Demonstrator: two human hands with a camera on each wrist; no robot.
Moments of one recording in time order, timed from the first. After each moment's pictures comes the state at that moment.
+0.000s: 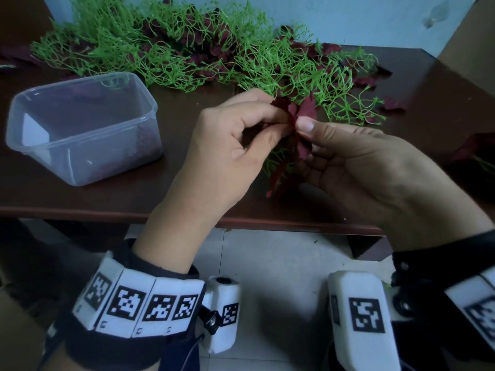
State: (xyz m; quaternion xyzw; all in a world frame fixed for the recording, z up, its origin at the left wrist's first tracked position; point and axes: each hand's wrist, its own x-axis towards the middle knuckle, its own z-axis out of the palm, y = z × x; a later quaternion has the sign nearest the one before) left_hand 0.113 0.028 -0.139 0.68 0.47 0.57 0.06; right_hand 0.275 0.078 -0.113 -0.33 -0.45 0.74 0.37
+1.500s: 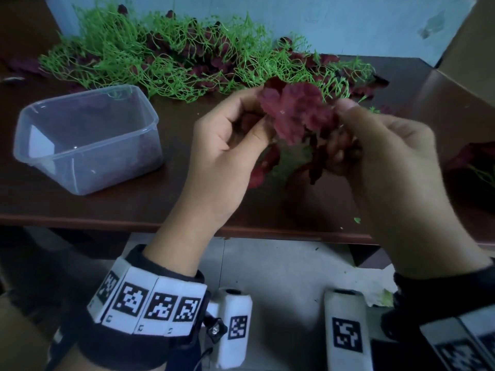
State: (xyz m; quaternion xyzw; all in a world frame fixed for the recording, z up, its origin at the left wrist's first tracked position) left_hand 0.123 0.036 -0.141 0.55 0.39 0.70 0.24; right_hand 0.283 0.074 -0.113 -0.36 -0.54 0.54 0.54
